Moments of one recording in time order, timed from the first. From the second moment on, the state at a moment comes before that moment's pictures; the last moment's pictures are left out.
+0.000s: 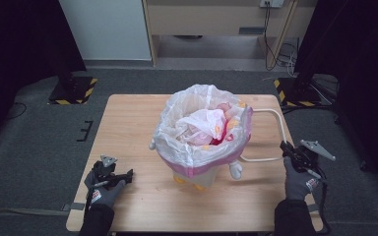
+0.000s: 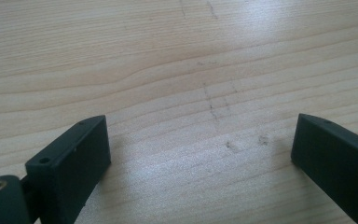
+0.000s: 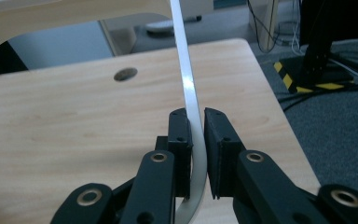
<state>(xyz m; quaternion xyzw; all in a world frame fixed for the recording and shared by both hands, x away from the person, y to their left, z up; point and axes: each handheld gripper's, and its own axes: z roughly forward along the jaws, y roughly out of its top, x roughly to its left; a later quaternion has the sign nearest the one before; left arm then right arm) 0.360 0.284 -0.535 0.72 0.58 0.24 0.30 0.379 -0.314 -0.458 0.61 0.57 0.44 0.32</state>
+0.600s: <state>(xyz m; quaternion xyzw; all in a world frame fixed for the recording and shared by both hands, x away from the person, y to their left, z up) 0.360 0.284 -0.535 0.72 0.58 0.24 0.30 0.389 -0.312 -0.397 0.59 0.53 0.48 0.37</state>
